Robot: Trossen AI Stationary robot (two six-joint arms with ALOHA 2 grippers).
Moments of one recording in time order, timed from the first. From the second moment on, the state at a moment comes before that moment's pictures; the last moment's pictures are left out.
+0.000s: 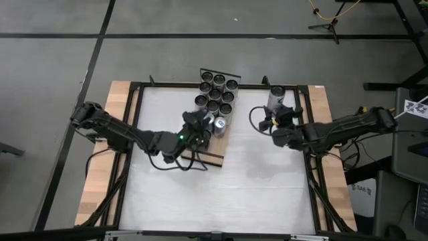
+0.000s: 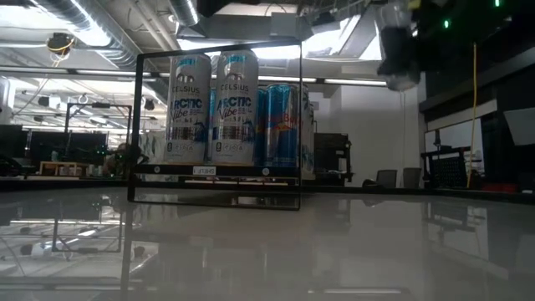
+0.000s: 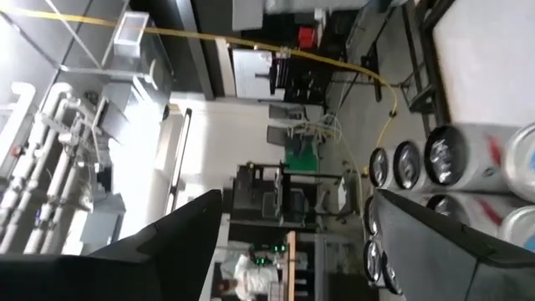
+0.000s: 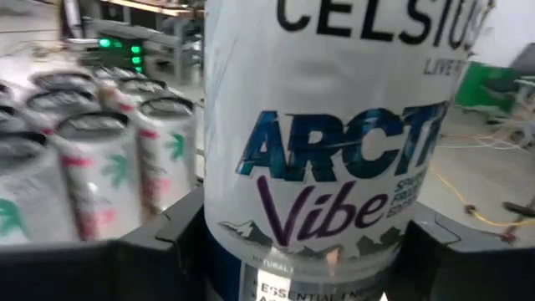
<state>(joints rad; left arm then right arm) -0.32 1.50 1.09 0.46 -1.22 1.49 0.20 1.01 0.69 -0.34 1.30 0.54</state>
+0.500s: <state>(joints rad) -0.27 1.30 1.09 0.44 -1.22 1.36 0.20 1.14 0.37 -0.08 1.46 0.94</state>
